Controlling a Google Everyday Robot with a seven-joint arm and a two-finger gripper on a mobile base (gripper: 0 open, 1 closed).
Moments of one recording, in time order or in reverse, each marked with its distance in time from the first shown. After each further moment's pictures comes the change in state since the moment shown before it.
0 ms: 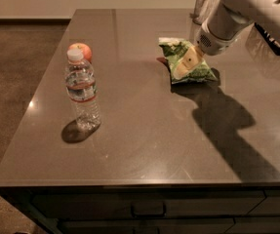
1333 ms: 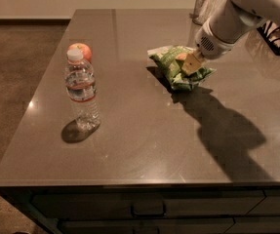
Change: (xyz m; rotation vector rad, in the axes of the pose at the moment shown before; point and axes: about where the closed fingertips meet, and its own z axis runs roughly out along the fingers) arm 0.005 0.051 -0.029 -0.106 -0.063 -0.085
